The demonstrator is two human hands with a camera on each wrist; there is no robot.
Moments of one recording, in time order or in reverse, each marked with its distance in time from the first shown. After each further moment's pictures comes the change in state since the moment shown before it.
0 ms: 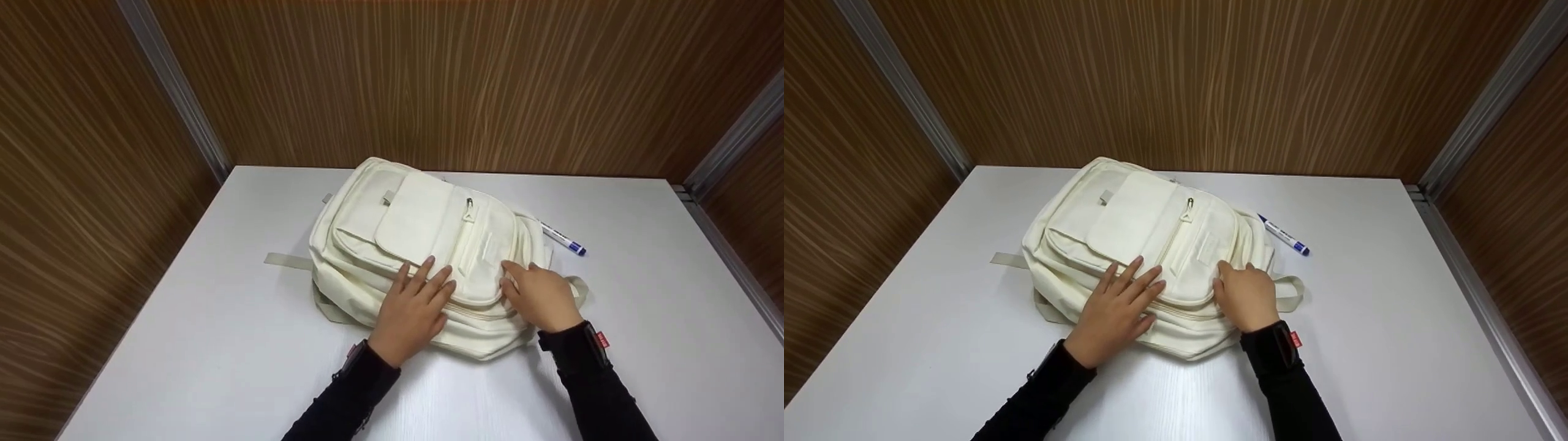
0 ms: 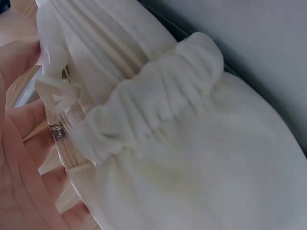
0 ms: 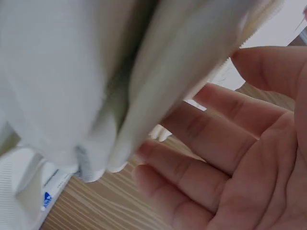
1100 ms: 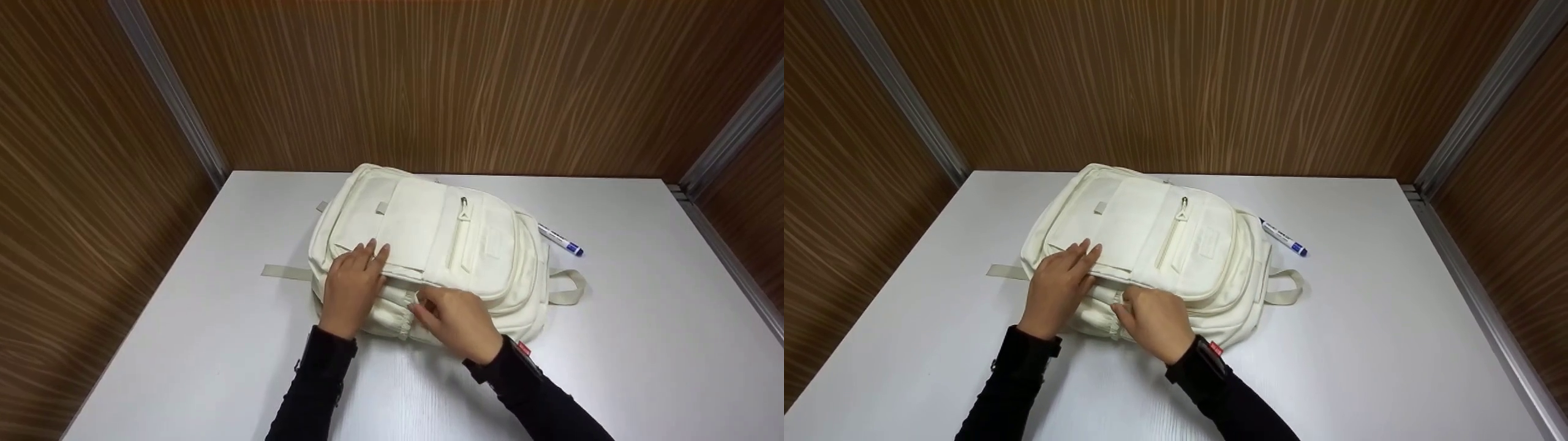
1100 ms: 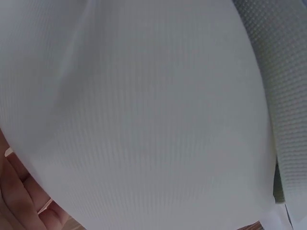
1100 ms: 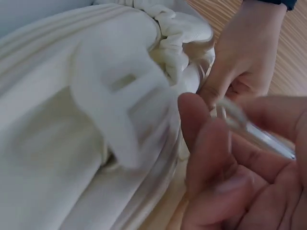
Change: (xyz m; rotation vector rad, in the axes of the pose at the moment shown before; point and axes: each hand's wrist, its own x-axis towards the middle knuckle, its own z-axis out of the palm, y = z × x) left_hand -0.014 -0.078 0.004 -0.093 0.123 -0.280; right_hand 0.000 -0.125 0.017 0.299 0.108 -0.224
